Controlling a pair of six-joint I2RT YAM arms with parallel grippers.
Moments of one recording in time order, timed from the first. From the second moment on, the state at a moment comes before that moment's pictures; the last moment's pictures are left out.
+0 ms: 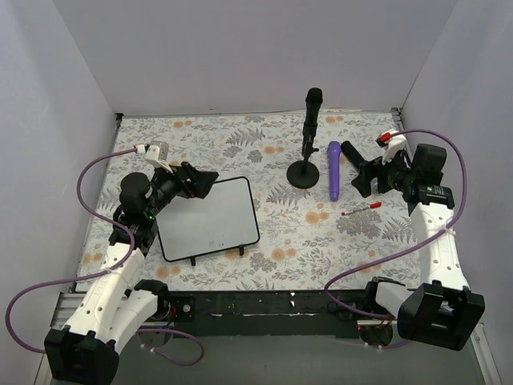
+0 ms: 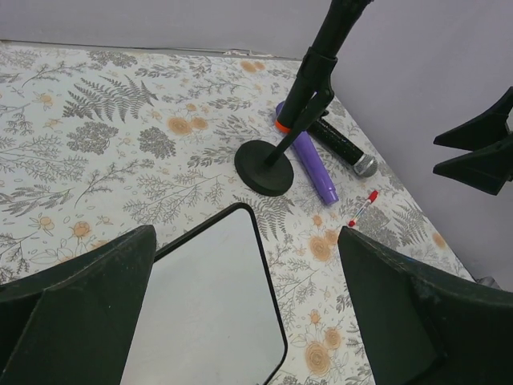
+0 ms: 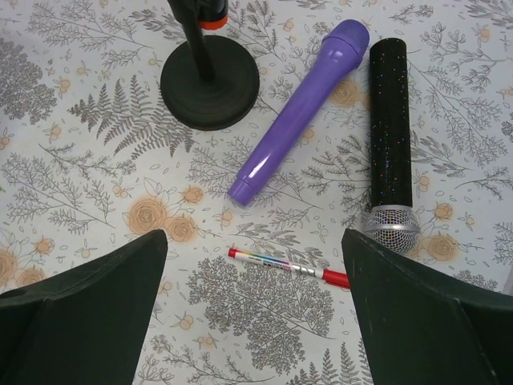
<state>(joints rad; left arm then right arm) -0.20 0.81 0.67 0.10 0.41 -0.45 -0.17 1.09 0.96 -0.52 -0.63 -0.39</state>
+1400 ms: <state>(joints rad) -0.20 0.81 0.72 0.00 0.54 -0.52 0.08 1.65 1.01 -0.79 -0.22 -1.35</state>
